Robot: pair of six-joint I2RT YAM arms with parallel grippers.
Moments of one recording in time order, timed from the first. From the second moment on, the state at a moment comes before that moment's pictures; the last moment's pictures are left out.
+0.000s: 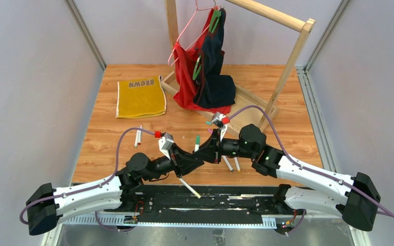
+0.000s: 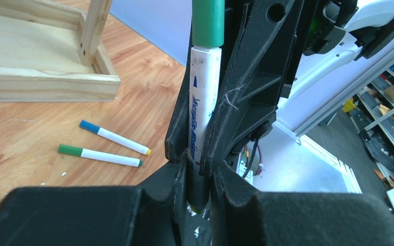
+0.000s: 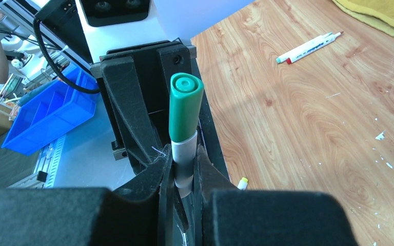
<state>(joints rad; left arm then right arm) -1.07 0.70 0.21 0.63 0.12 -0.55 0.97 1.02 0.65 0.29 -0.46 0.44</state>
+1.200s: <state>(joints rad) -1.07 0.52 0.17 0.48 0.08 -0.34 0.79 0.75 0.65 -0.18 -0.59 0.22</state>
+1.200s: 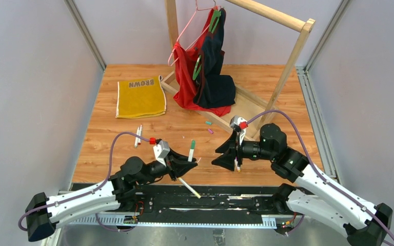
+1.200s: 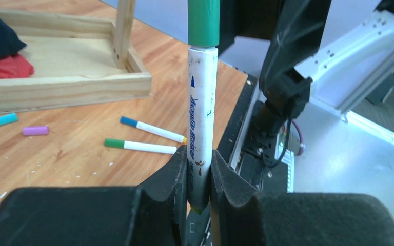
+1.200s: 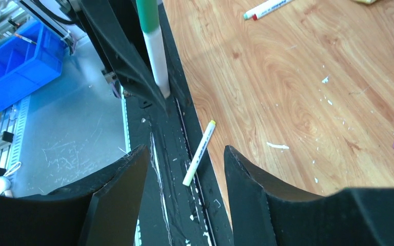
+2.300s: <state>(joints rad) -1.07 0.56 0.15 0.47 0.27 -0.30 0.86 0.92 0.76 0.10 -0.45 0.29</state>
